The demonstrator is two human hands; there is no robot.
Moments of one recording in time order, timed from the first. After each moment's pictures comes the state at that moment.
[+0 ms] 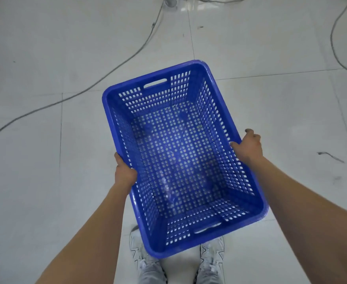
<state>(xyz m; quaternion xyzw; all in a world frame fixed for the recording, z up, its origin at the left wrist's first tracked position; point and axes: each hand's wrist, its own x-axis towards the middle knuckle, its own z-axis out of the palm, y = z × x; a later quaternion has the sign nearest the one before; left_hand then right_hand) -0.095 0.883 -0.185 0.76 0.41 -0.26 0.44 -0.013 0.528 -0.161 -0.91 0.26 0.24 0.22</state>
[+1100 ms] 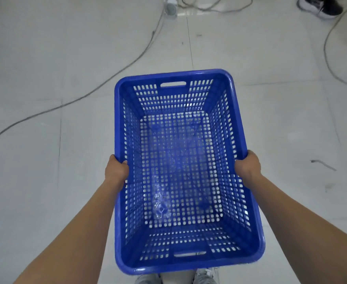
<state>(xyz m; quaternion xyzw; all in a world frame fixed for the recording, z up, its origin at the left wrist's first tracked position) -0.058 0.895 -0.159 0.75 0.45 -0.19 0.45 -0.034 0.528 -0.139 -0.81 0.38 0.20 0.39</state>
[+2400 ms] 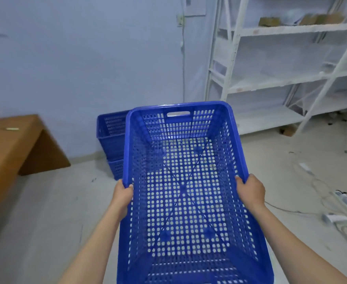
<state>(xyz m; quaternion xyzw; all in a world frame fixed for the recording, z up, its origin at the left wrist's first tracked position) -0.567 0.638 0.515 0.39 0.69 0.40 0.46 -0.201 0.585 0.514 -0.85 -0.41 0.13 0.31</state>
